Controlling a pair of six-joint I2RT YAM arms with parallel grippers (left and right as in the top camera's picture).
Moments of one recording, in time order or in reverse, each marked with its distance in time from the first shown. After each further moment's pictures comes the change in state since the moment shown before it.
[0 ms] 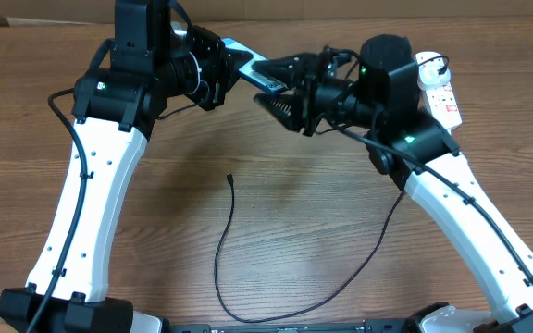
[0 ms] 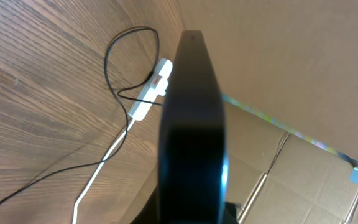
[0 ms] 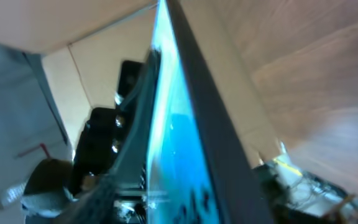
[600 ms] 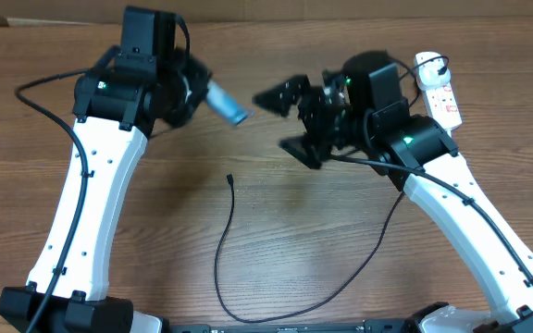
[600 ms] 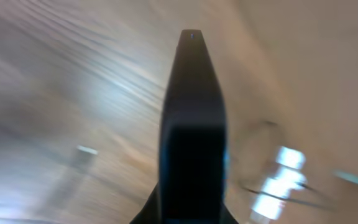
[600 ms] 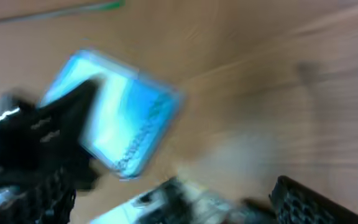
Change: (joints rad) left arm 0.000 0.003 -0.001 -0.279 -0.525 0.397; right arm 0.005 0.000 0.008 -0.480 0.127 -0.503
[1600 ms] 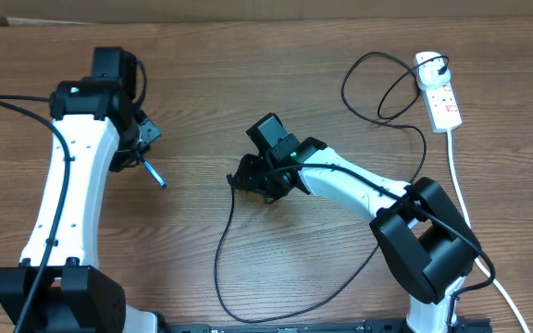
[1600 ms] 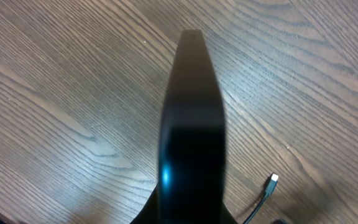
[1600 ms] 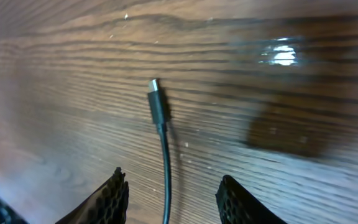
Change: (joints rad) left arm 0.220 0.027 -0.203 -0.205 -0.209 0.337; right arm 0.249 0.494 -0.069 0.148 0.262 -0.404
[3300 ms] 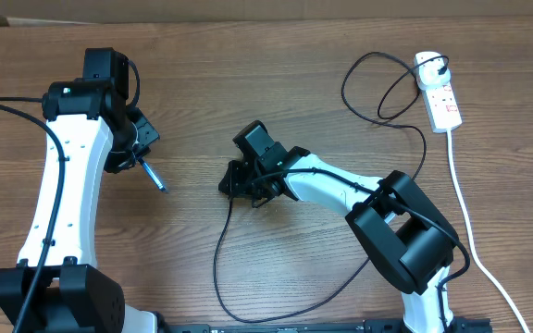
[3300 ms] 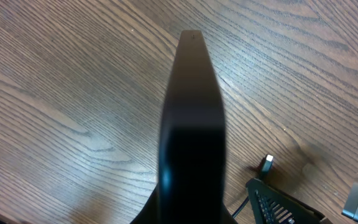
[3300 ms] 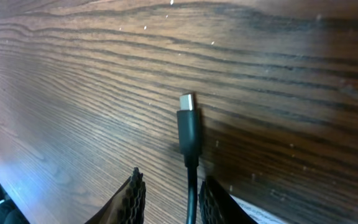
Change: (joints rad) left arm 0.021 0.000 0.000 -0.013 0.070 0.072; right arm 0.045 0.090 0.000 0.171 -0.028 -0.027
